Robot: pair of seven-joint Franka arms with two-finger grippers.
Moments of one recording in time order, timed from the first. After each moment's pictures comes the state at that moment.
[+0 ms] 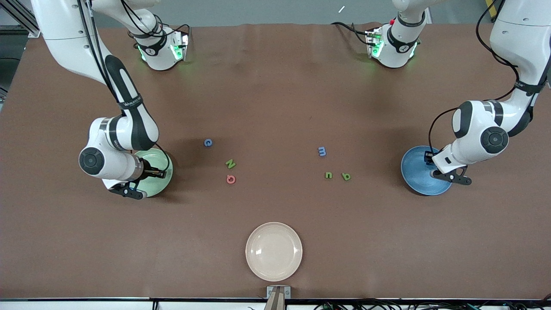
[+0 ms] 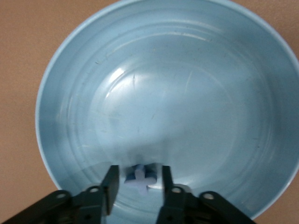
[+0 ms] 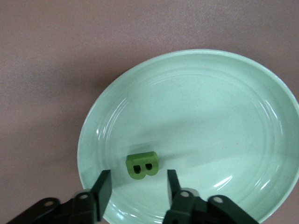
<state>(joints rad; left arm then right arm) 0.35 0.44 -0.24 -2.14 0.29 2.44 0.18 0.18 0.51 -0.09 -1.94 0.14 2.26 0.26</state>
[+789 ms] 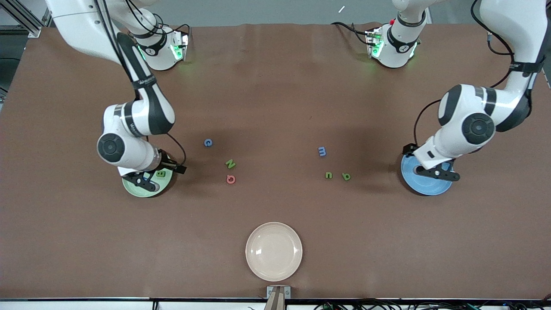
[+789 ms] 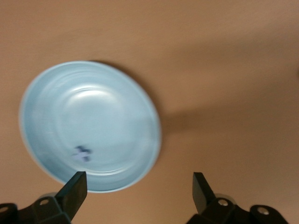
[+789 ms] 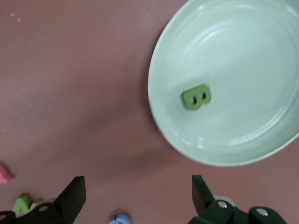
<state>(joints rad) 0.33 0.30 -0.49 -2.06 0.26 2.18 -0.13 0.32 0.38 -0.08 -2.00 0.14 2.21 0.62</state>
